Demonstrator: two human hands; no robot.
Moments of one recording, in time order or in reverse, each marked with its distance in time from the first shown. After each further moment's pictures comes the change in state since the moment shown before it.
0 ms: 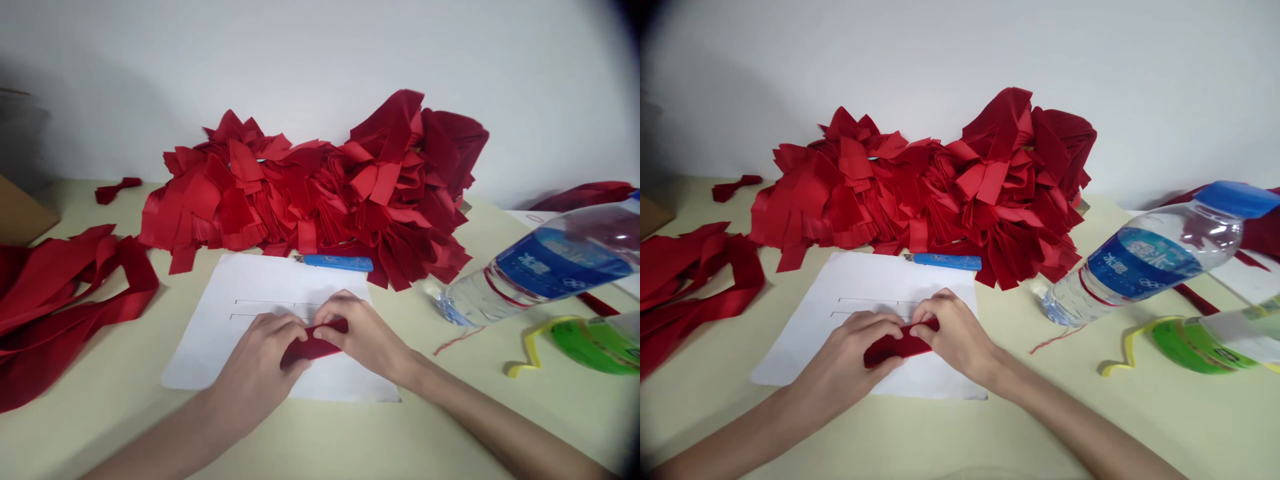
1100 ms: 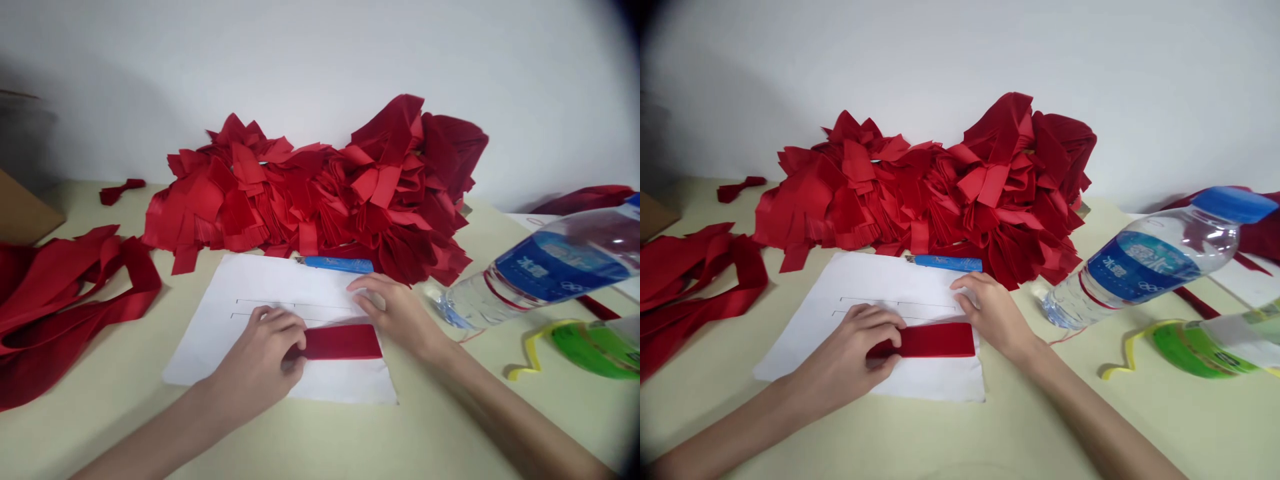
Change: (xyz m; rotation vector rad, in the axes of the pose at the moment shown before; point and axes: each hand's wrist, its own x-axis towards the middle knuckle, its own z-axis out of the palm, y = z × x) left_hand 0.005 -0.001 -0.008 0.105 -0.052 0.172; right_hand -0.003 0.037 -0.038 -0.264 0.193 -0.047
